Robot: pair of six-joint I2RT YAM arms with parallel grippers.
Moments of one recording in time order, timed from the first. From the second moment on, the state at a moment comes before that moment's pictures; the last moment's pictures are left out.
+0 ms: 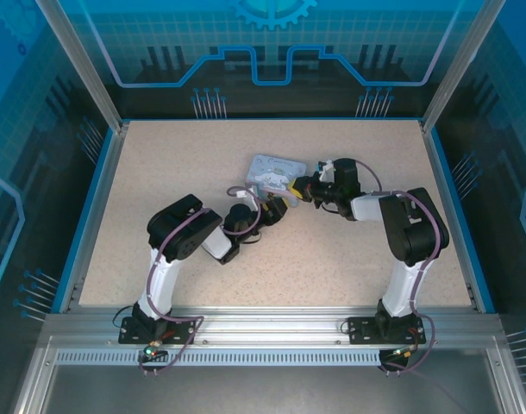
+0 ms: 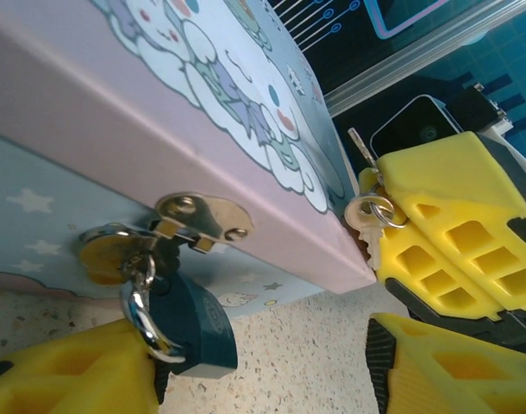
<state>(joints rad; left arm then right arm) -0.62 2.15 0.72 1.26 0.08 -0.98 0.26 1.89 0.90 0.49 -0.76 1.16</state>
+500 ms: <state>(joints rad) -0.60 2.12 0.71 1.16 0.06 -0.98 0.26 1.89 0.90 0.49 -0.76 1.16</state>
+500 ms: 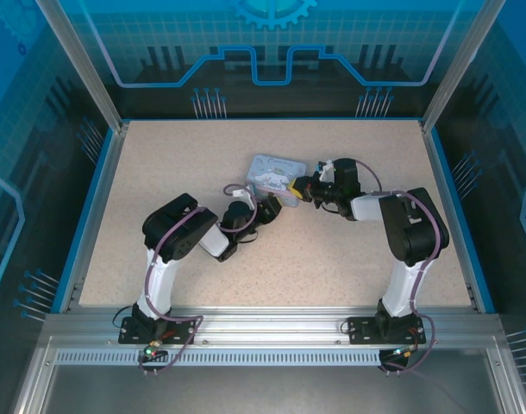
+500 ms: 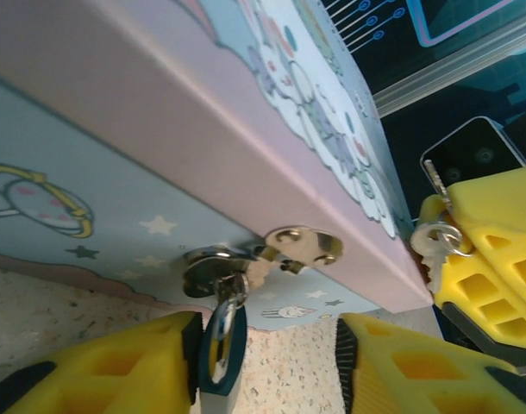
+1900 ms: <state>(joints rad) -0.62 2.04 0.79 0.84 -0.01 -0.88 0.26 1.89 0.92 0.44 -0.76 1.17</state>
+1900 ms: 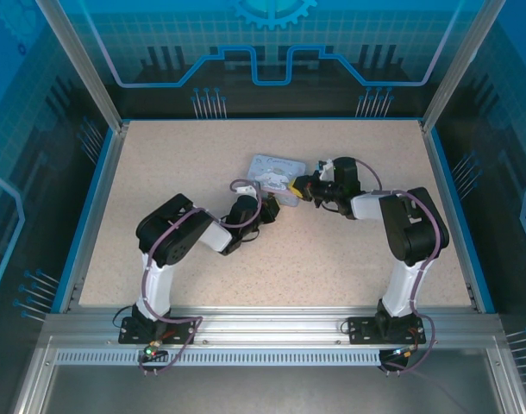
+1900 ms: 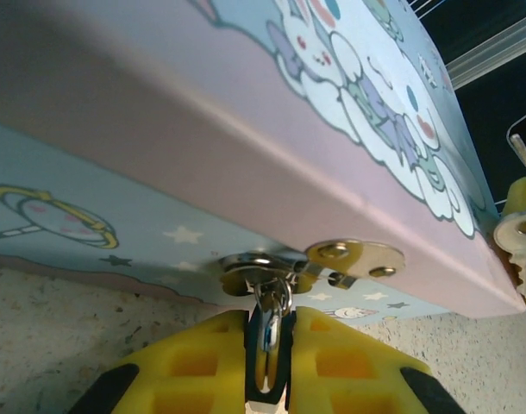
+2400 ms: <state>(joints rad) -0.53 1.94 0.77 0.70 0.29 -1.18 0.23 1.46 0.62 0.37 -0.79 1.10</state>
